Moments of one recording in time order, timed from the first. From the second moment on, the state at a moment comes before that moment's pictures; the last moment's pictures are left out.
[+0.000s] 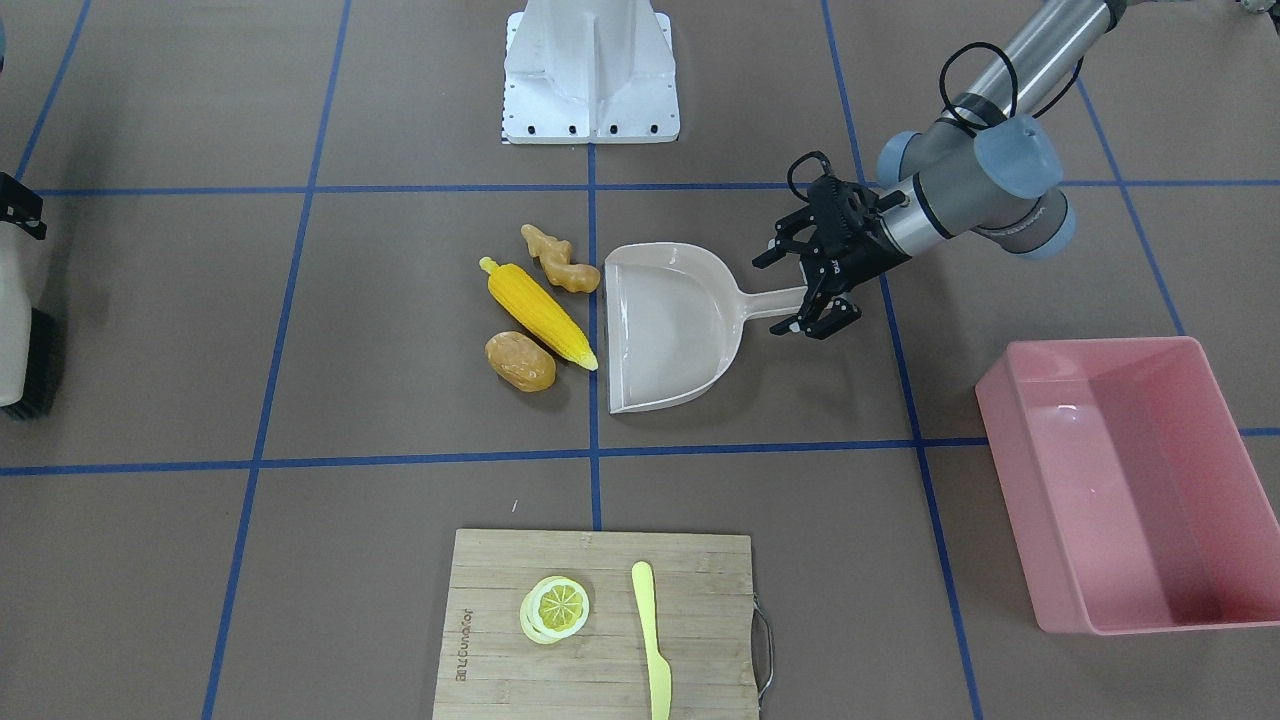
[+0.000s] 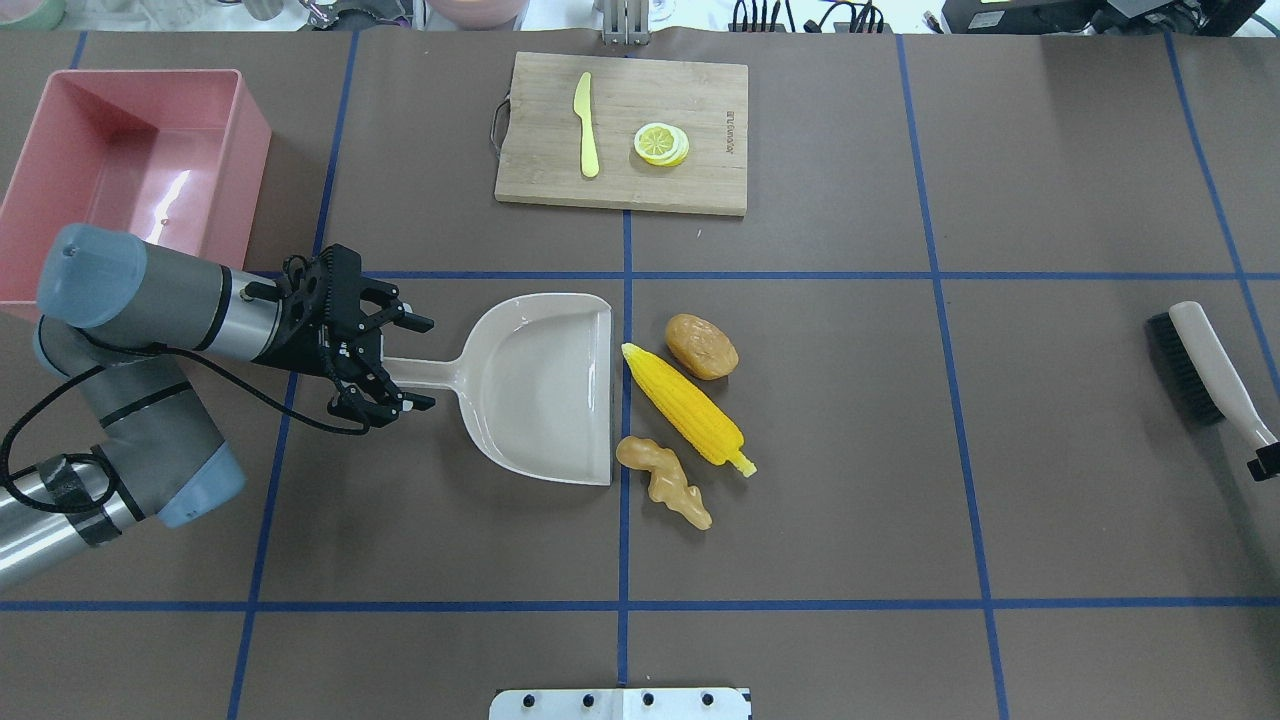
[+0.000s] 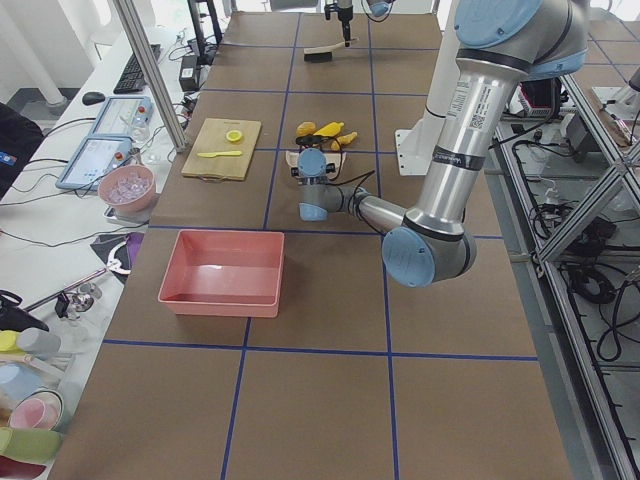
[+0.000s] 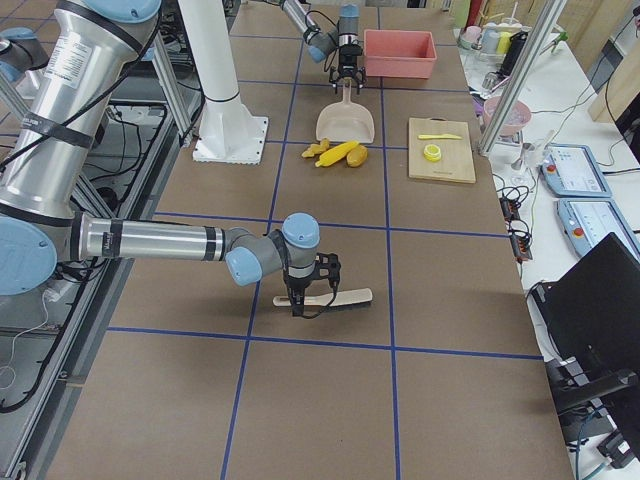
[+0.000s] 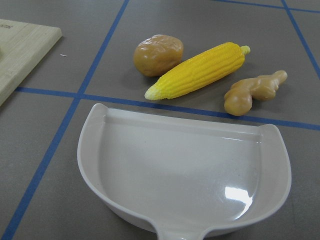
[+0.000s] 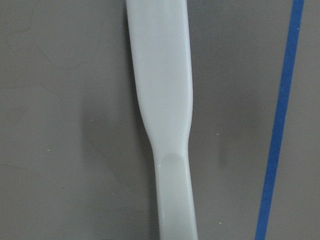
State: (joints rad) left arm -0.69 -1.90 -1.46 -2.84 -2.20 -0.07; right arm 1.06 -1.96 1.82 -1.10 2.23 0.49
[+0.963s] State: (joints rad) left arm -0.63 -1.92 -1.43 -2.82 -2.14 -0.07; right arm 1.02 -1.98 1.82 -1.10 2.24 0.48
